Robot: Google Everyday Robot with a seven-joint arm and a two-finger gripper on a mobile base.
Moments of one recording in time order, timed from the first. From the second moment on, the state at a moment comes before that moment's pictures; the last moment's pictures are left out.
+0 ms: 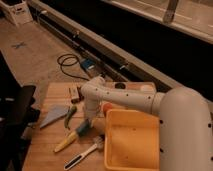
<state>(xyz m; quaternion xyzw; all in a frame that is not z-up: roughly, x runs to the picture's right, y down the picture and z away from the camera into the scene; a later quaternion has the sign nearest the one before) -0.095 0.208 0.810 -0.36 -0.26 -0.35 0.82</state>
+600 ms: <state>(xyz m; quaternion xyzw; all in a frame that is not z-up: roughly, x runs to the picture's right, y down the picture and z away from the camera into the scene) -0.076 0.229 0.793 -0.39 -0.24 -0.33 0.82</state>
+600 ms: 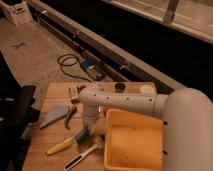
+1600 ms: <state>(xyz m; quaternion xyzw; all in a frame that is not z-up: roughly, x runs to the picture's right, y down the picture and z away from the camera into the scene) -0.063 0.174 0.852 -0.40 -0.20 -0.34 0.83</state>
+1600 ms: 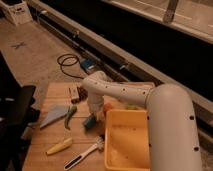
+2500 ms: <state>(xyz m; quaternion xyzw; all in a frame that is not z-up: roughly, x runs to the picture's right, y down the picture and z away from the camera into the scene) -0.117 0.233 0.809 -0.41 -0.26 -0.37 0.79</state>
